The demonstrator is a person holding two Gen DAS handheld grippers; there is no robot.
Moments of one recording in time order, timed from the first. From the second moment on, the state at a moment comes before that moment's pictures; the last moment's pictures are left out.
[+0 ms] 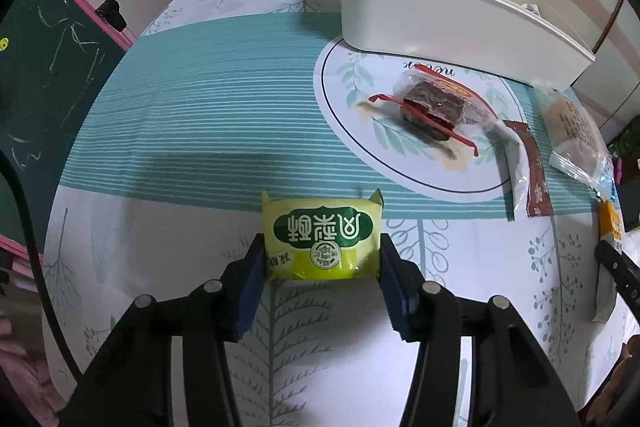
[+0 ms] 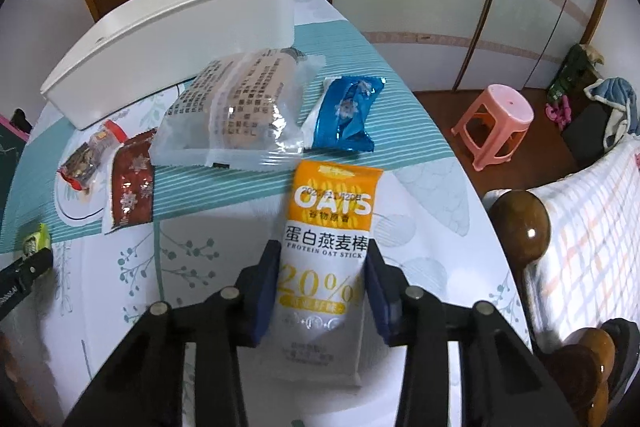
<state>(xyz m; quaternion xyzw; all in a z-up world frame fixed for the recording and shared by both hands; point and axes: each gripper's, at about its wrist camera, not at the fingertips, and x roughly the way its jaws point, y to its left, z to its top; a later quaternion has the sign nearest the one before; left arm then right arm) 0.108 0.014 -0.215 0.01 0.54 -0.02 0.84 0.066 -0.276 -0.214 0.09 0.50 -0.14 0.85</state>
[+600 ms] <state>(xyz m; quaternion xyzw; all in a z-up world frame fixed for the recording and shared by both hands) 0.077 -0.005 -0.157 0.07 0.43 -0.05 0.90 0.046 -0.234 -0.129 0.09 0.38 -0.04 0.92</state>
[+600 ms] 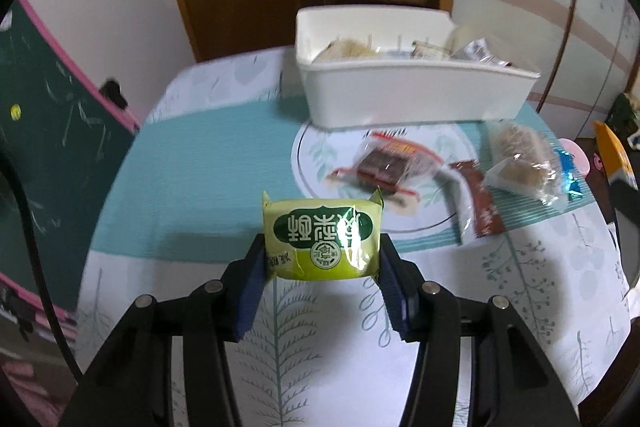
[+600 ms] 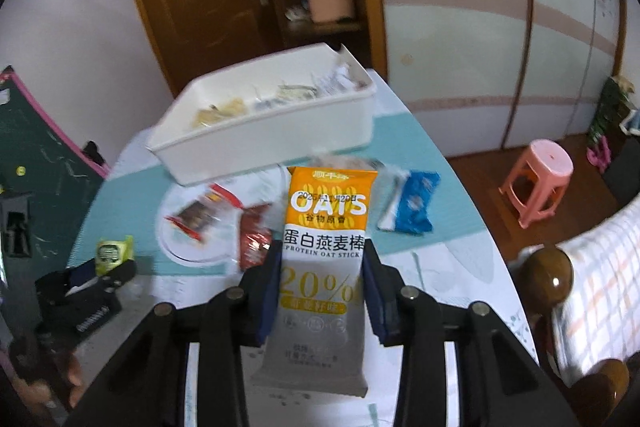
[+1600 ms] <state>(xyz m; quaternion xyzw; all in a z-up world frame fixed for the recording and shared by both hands) 0.261 -0.065 0.051 0.11 0.31 -0.08 0.94 0.217 -0.229 0.037 0.05 0.27 0.01 0.96</state>
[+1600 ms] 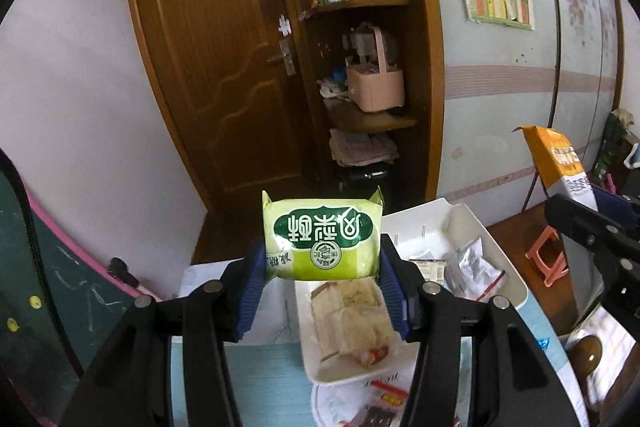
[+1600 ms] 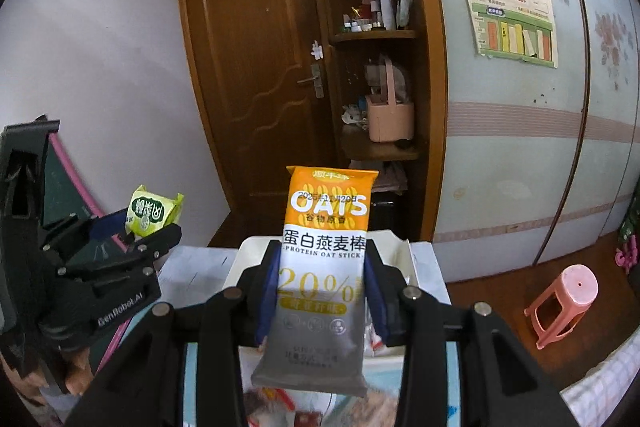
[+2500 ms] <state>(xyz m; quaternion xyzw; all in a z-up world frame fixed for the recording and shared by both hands) 0.299 -0.064 -0.044 0.15 0.38 -0.09 0.91 0.286 -0.218 -0.060 0.04 0.41 -0.01 0.91</state>
